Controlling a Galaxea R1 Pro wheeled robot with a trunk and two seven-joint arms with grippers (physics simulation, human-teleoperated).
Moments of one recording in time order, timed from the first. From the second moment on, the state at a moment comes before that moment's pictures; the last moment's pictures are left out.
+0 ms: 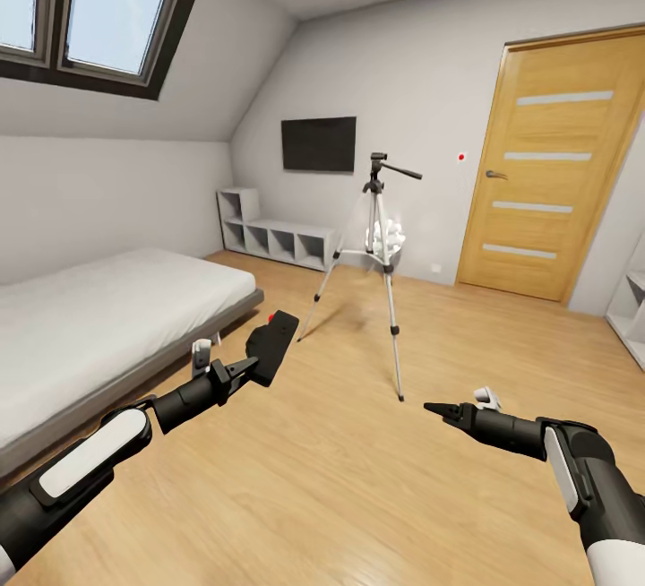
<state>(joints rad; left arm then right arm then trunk) -0.59 0.53 -0.68 -1.29 1.78 0.34 -0.27 -0.50 -0.19 -0.36 -1.05 -0.04 0.94 1.05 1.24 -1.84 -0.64</state>
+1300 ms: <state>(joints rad) -0.59 0.53 -0.69 -1.26 1.78 0.34 -0.27 -0.50 -0.19 -0.36 -1.05 -0.04 0.94 1.05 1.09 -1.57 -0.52</state>
